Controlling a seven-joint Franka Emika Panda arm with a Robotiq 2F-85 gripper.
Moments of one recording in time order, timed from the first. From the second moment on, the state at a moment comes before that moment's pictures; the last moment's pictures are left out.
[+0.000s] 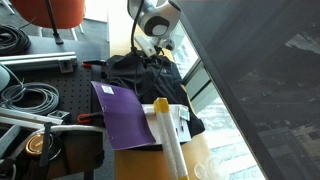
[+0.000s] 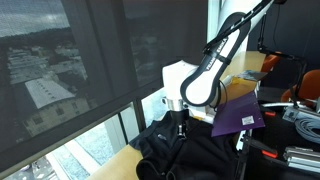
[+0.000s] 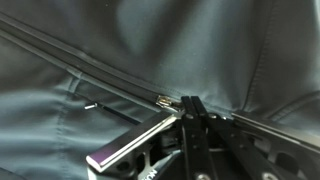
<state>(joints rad) 0.25 0.81 0.09 -1.82 -0.10 2.54 -0.07</state>
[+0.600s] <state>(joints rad) 0.32 0.82 0.15 -1.74 -0.10 2.42 -0.04</state>
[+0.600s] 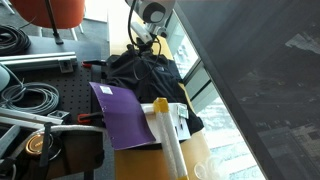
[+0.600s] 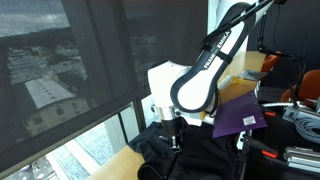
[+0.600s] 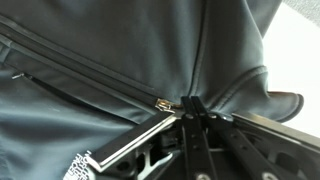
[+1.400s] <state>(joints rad) 0.32 0.91 0.25 -1.59 -0.05 2.34 -0.09</state>
